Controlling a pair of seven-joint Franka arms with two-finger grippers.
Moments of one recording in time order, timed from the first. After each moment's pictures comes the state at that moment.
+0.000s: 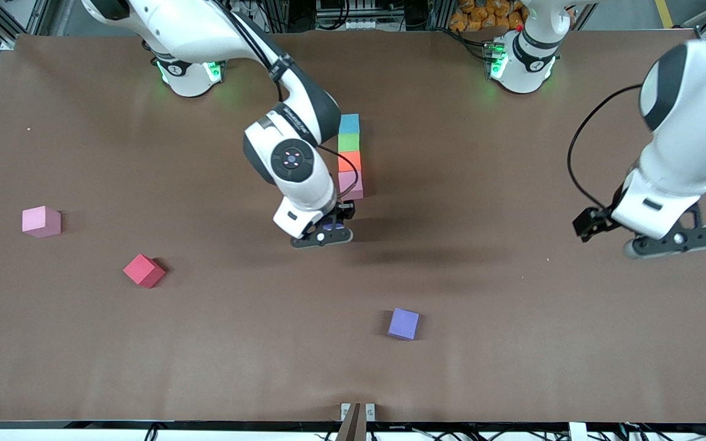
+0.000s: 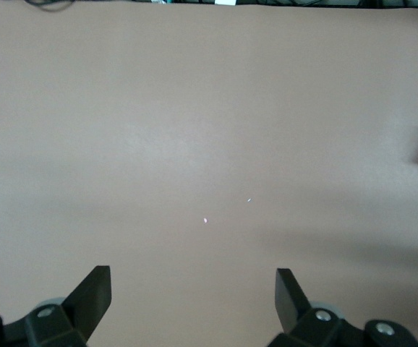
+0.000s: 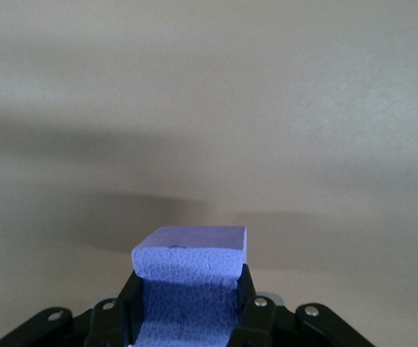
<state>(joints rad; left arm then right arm) 0.08 0.17 -0.27 -1.58 0.23 1.84 -0.33 0.63 0.65 0.07 -1.43 0.06 2.09 0.53</state>
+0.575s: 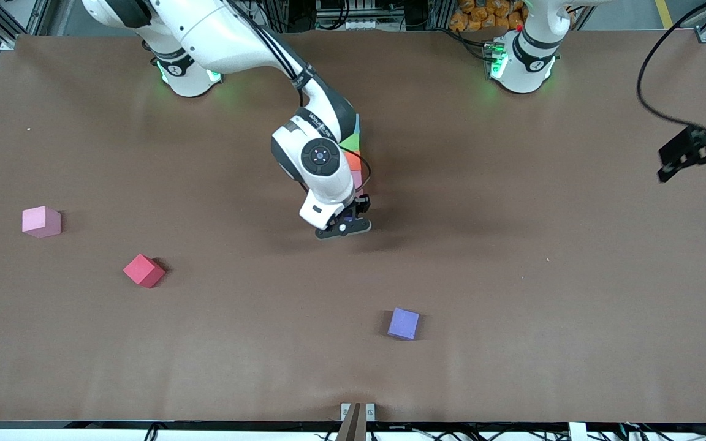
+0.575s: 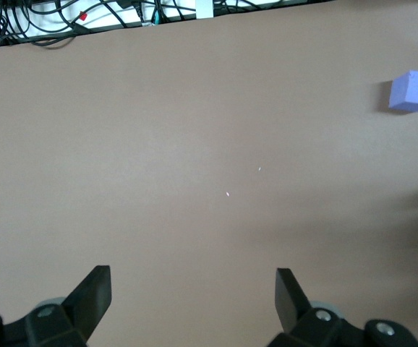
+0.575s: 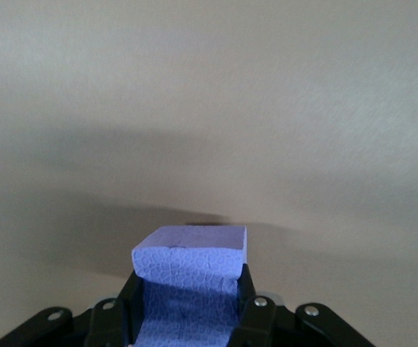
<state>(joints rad) -0.06 -0.03 0.05 -1.58 0.02 1.71 0.10 0.69 0.70 0.09 -1.55 0.05 2.27 0.54</state>
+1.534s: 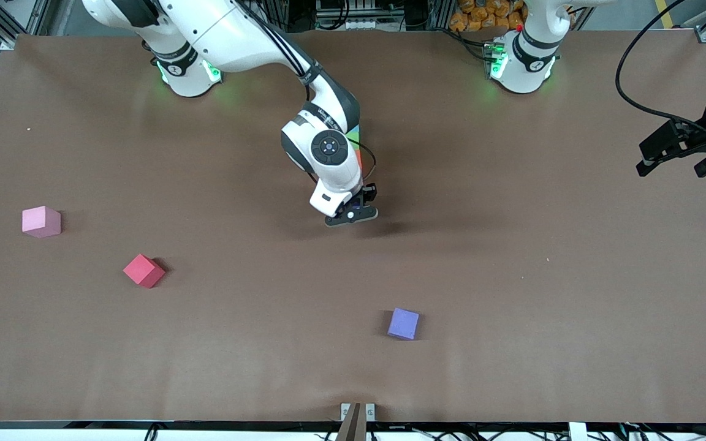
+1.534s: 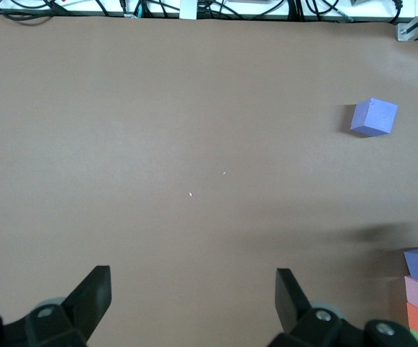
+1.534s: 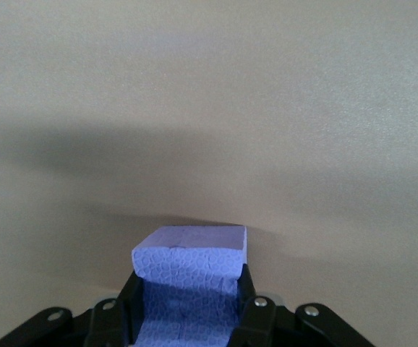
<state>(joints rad) -0.09 -0.03 0.04 -1.58 -0.03 1.72 -0.05 0.70 0.70 0.12 -1.62 0.05 2.34 0.58</state>
